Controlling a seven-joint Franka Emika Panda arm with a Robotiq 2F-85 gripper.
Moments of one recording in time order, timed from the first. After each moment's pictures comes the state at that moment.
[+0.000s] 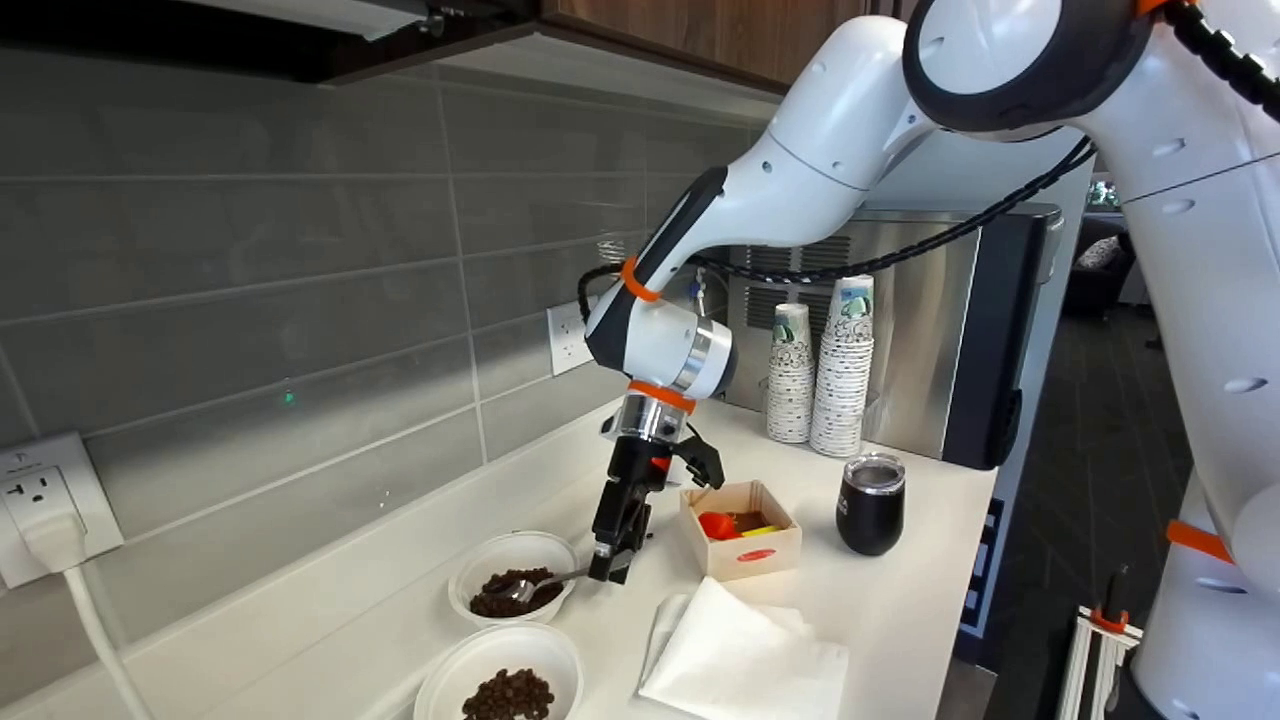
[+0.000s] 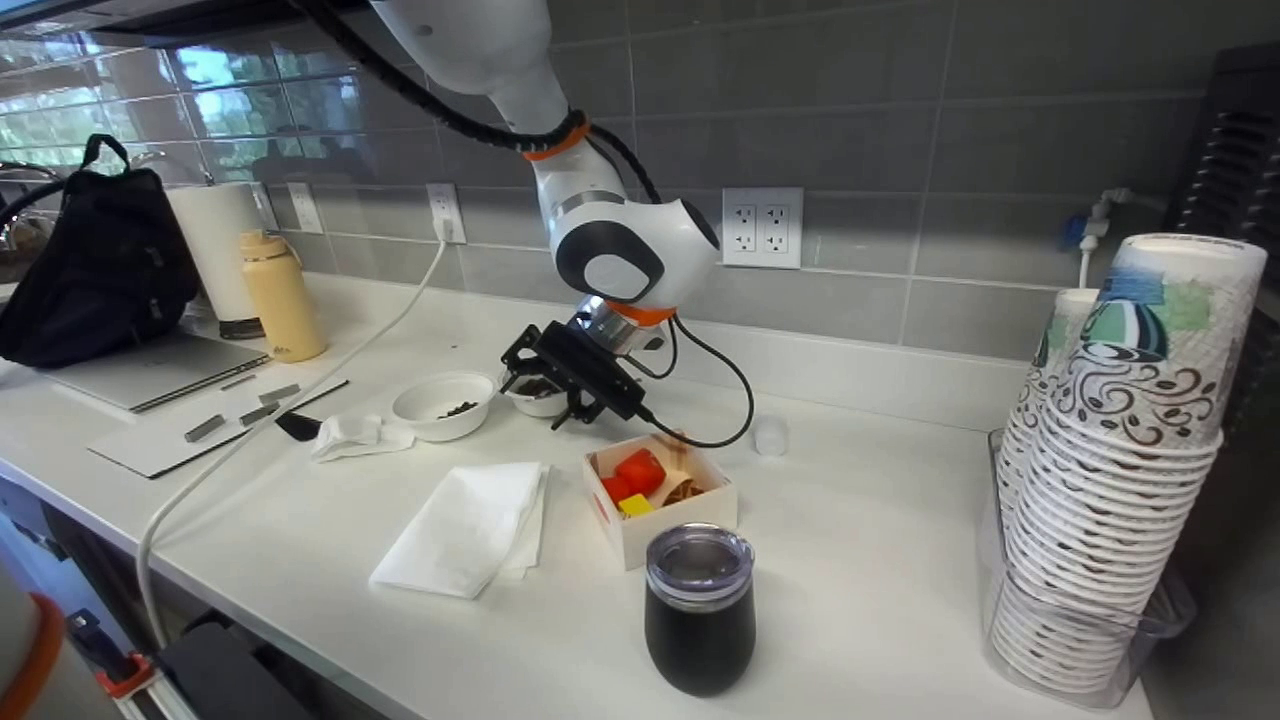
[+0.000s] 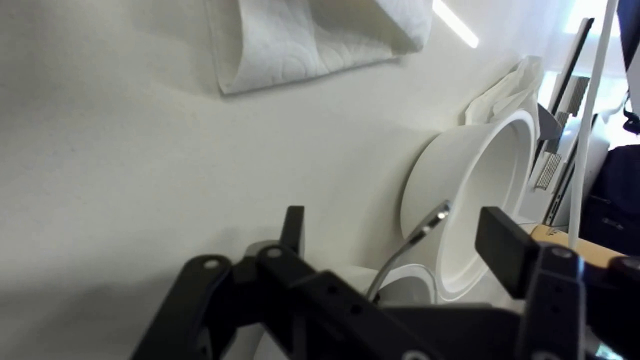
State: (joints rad) arm -0.02 0.42 0.06 -2.13 0.83 2.09 -1.04
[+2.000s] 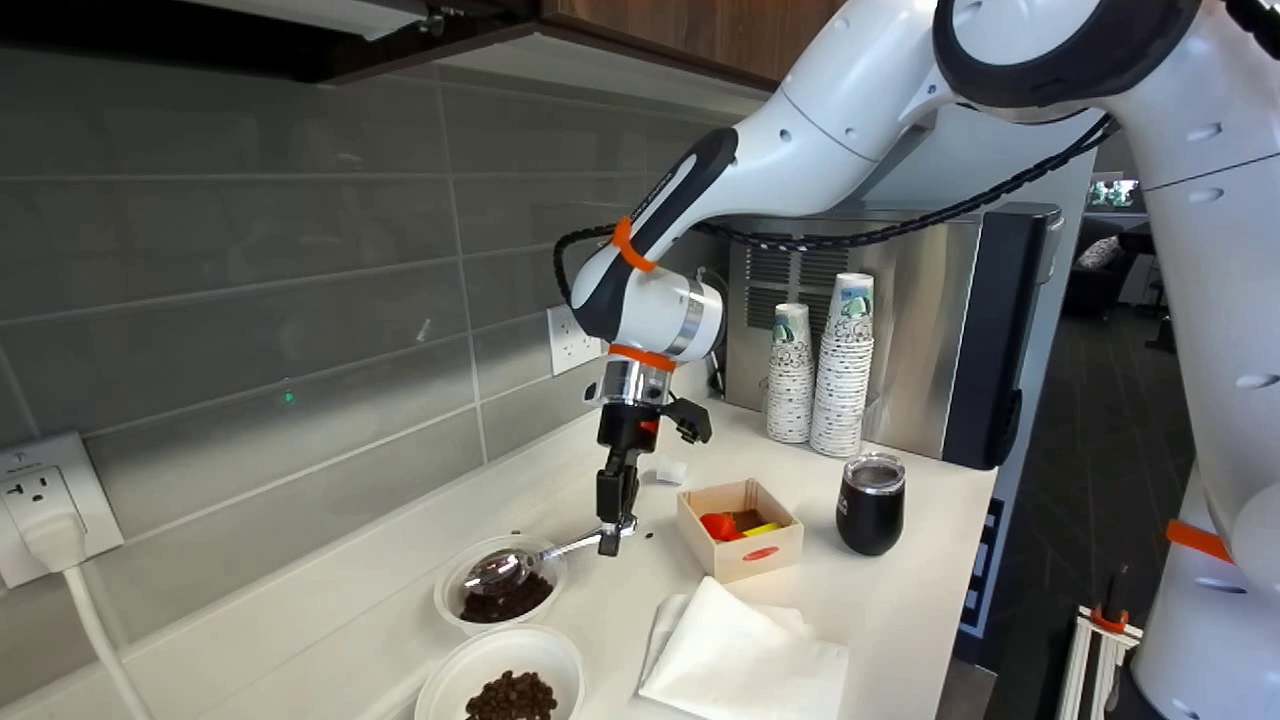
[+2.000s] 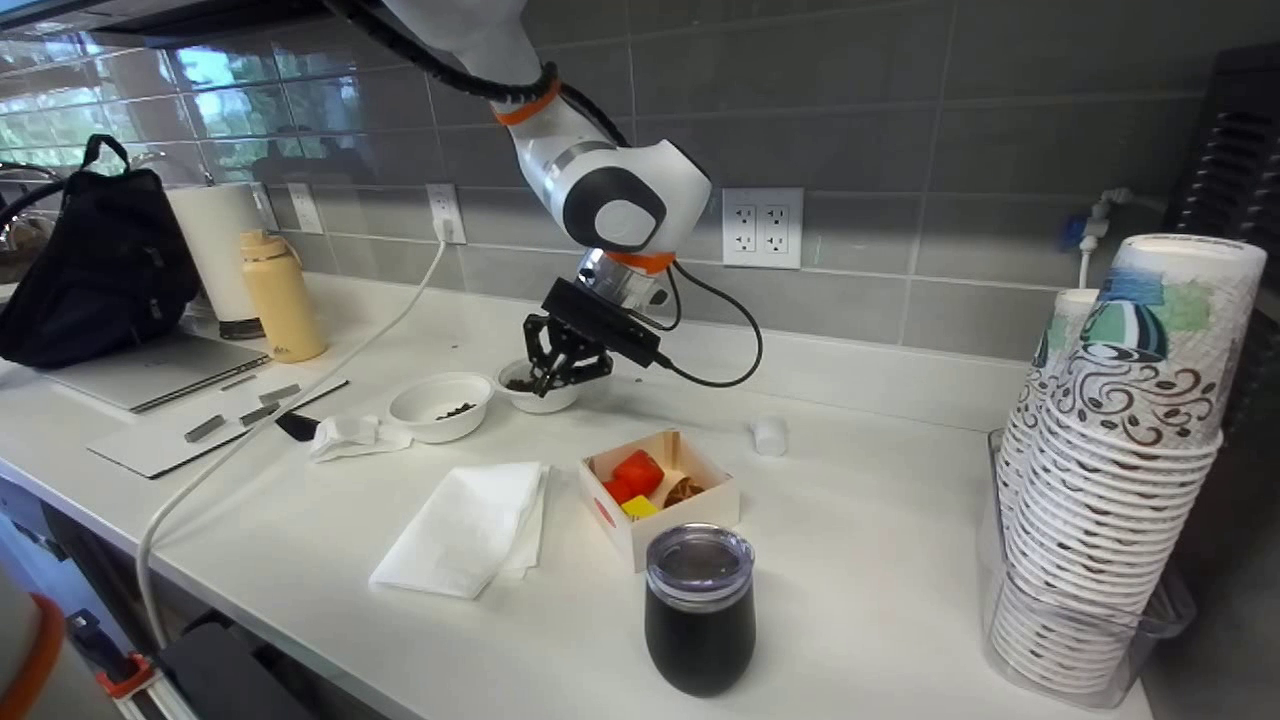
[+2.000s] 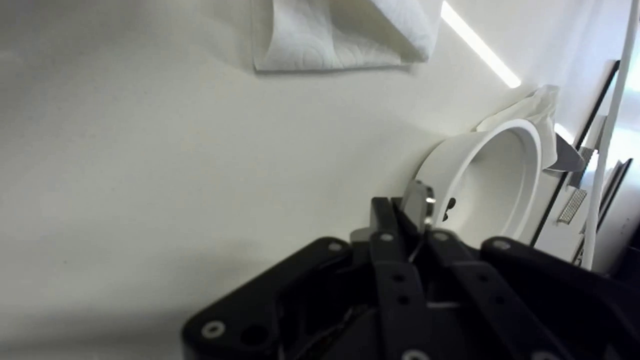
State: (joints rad) arm -0.02 0.35 0.08 -2.08 0.62 2.08 -0.92
